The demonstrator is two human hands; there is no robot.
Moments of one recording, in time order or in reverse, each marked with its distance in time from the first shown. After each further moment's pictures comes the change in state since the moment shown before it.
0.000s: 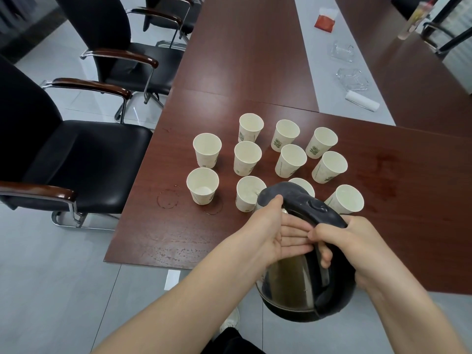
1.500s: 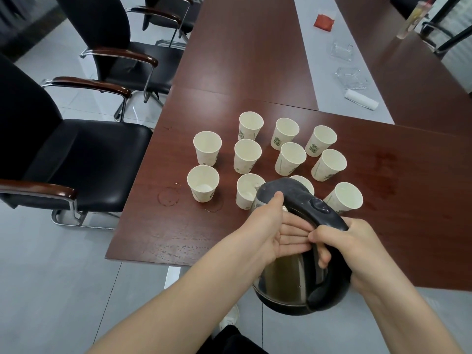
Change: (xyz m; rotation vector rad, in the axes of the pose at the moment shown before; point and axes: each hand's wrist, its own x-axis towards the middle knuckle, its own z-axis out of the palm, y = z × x) left_hand -0.007 -0.003 0.001 0.058 0.027 0.021; right_hand -0.008 0.009 0.005 0.049 0.034 -0.094
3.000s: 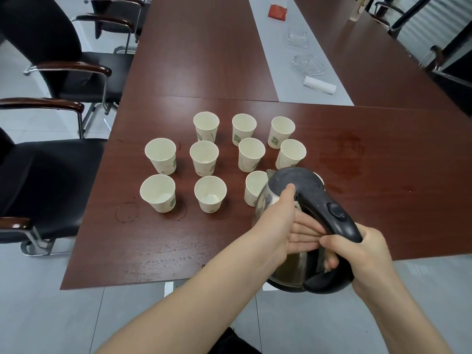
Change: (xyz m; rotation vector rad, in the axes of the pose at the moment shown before) left_hand 0.035 -0.019 0.082 0.152 -0.105 0.022; right_hand -0.008 0.045 -0.074 0.125 0.232 -0.078
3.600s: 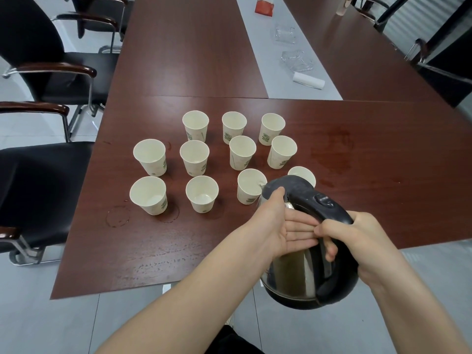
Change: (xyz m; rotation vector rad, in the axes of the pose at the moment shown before) left_hand 0.011 0.003 -0.001 -0.090 -0.069 -0.142; right_hand 0.007 -0.020 -0.005 -0.064 -0.023 0.163
